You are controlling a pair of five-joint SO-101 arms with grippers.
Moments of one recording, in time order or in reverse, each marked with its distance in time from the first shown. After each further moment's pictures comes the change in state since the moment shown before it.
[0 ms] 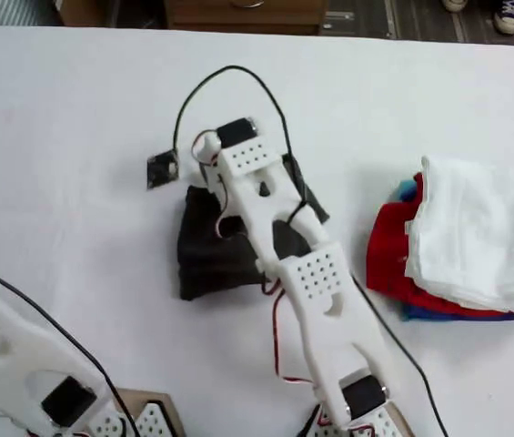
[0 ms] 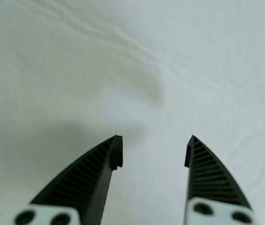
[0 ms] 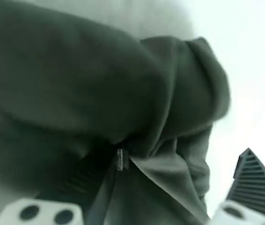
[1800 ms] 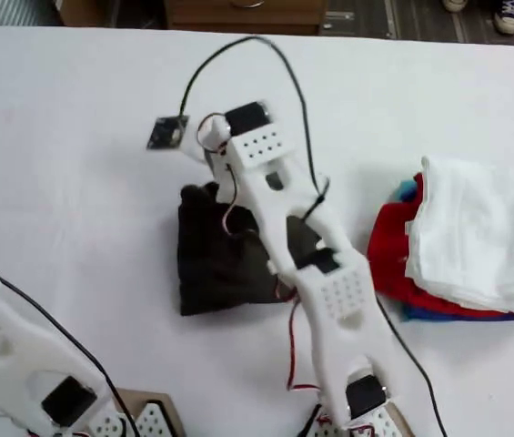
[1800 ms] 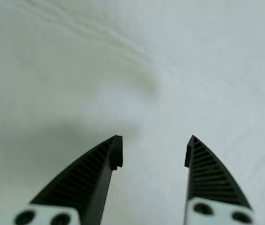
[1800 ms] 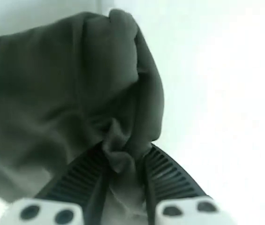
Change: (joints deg) left arm 0.7 -1.1 0.0 1.1 0.0; right arm 0.8 -22.6 16.1 1.0 -17.8
